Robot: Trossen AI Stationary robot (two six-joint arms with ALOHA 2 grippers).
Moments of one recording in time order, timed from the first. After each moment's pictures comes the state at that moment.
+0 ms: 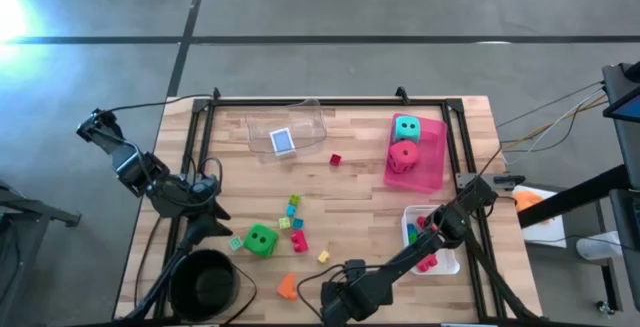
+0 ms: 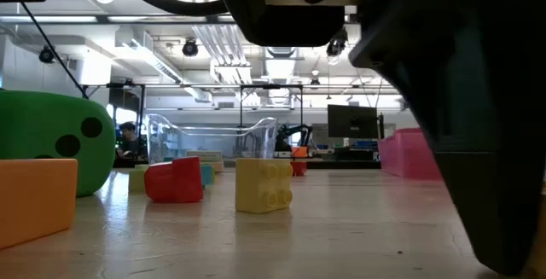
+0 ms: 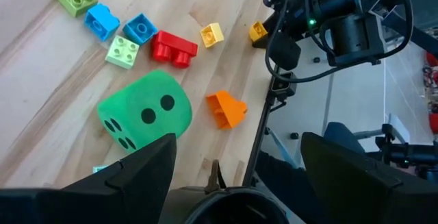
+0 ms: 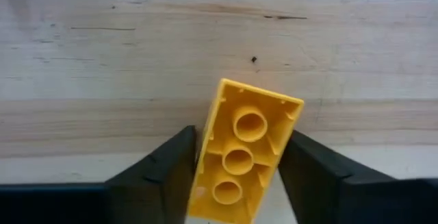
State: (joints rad) left arm -0.68 0.79 0.89 -0.85 -0.19 -1.20; right arm 0.64 2.47 2.14 -1.22 0.00 2.24
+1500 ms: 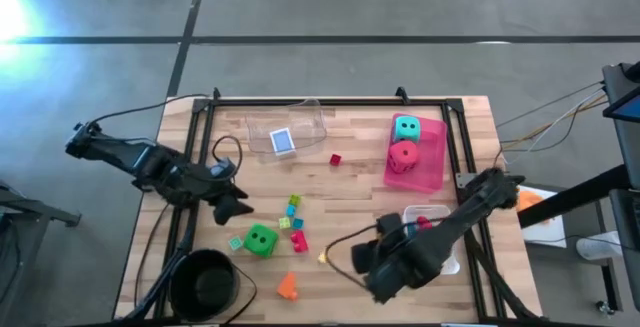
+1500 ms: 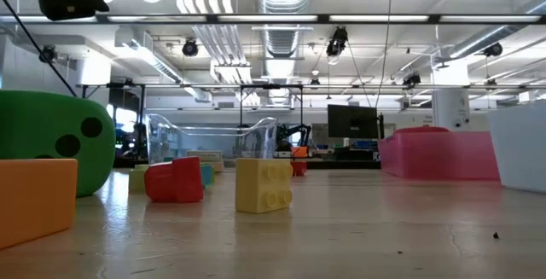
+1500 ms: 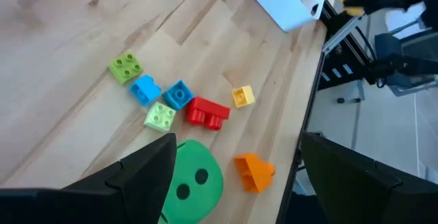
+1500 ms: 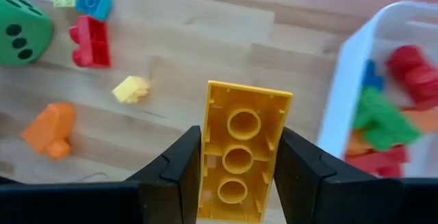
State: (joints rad) left arm -0.36 0.84 0.89 -0.78 -0.13 -1.01; right arm 0.64 1.96 1.97 -1.57 0.33 2.03
